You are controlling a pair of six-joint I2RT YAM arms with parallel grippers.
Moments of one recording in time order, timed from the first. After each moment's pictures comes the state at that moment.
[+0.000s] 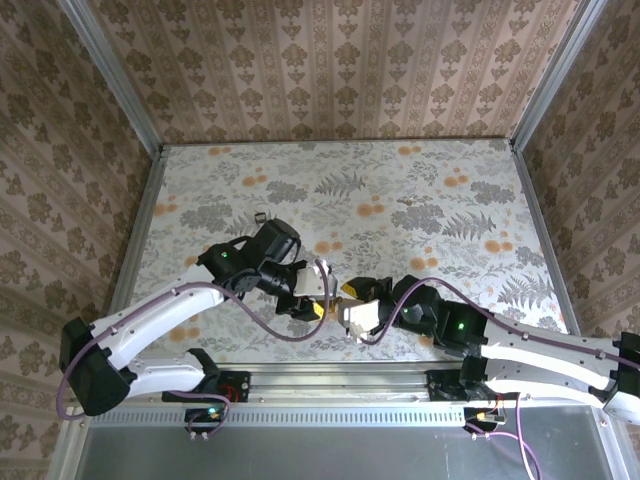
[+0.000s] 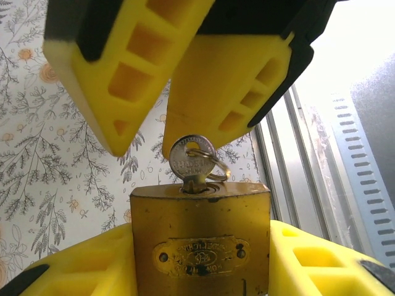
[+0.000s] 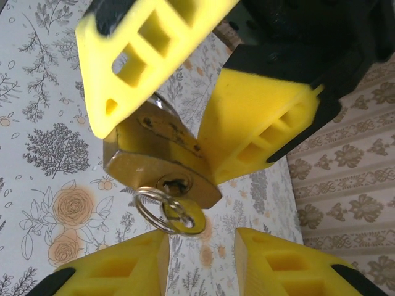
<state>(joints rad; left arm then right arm) -0.90 1.19 1.02 -0.80 0.58 0.70 1.09 0.85 0.55 -0.06 0.13 -0.92</state>
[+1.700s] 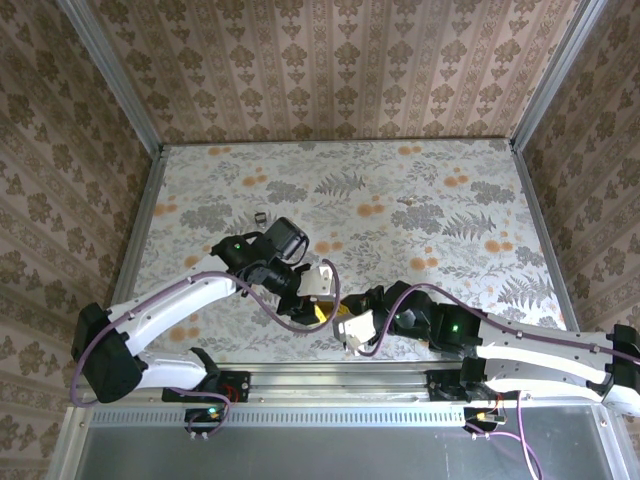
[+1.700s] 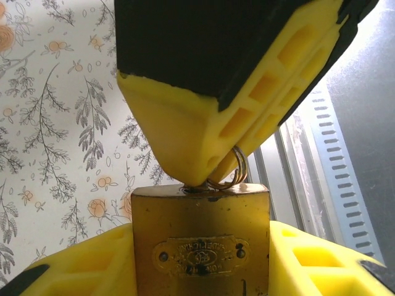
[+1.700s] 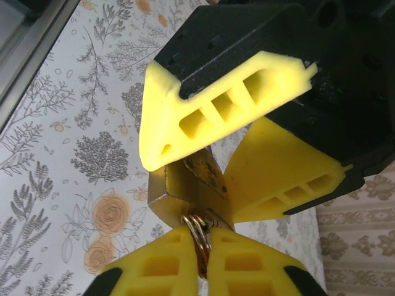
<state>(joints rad) -0.89 1.28 1.06 -0.90 0.63 0.73 1.15 0.90 0.56 -0.10 0.07 -0.94</state>
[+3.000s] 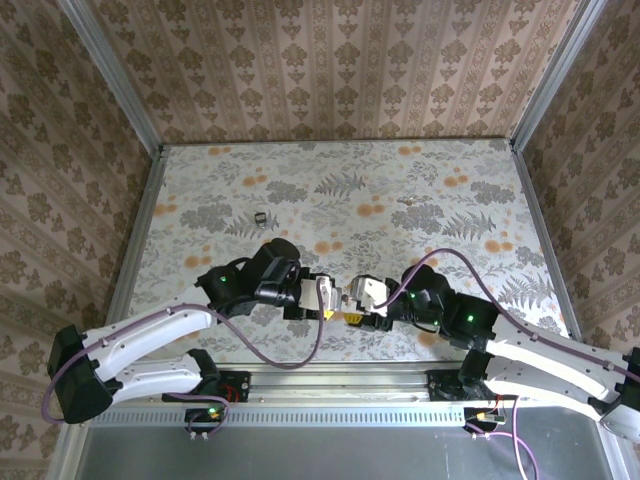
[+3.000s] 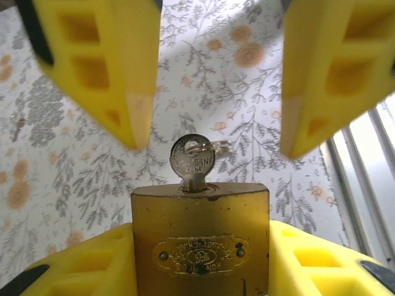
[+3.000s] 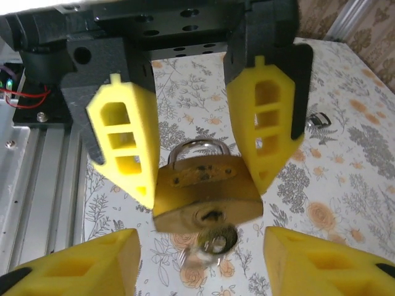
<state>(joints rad) -1.00 1.07 0.84 -0.50 0.34 0.72 0.94 0.81 0.58 -0.20 -0.20 -0.36</state>
